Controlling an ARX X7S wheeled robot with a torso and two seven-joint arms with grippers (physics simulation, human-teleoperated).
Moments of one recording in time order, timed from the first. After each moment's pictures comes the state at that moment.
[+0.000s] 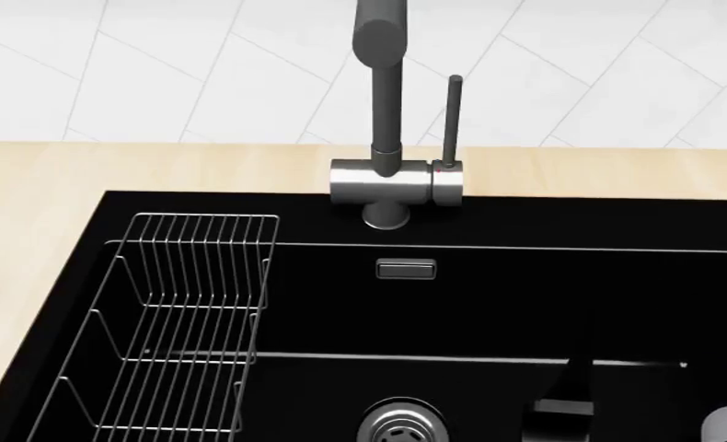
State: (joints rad) left arm -0.25 -0.45 -0.50 0.76 -0.69 -1.40 -0.34; right arm 0.07 0.70 0.15 -0.98 0.90 0.76 0.69
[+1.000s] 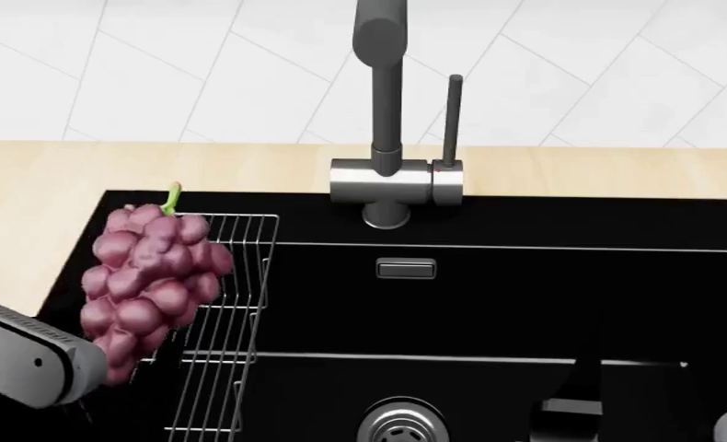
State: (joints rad) left arm -0.61 -0.37 -0.04 0.79 -1.42 -1.48 -0.81; right arm 0.06 0.73 0.16 -0.98 0.92 0.73 0.71
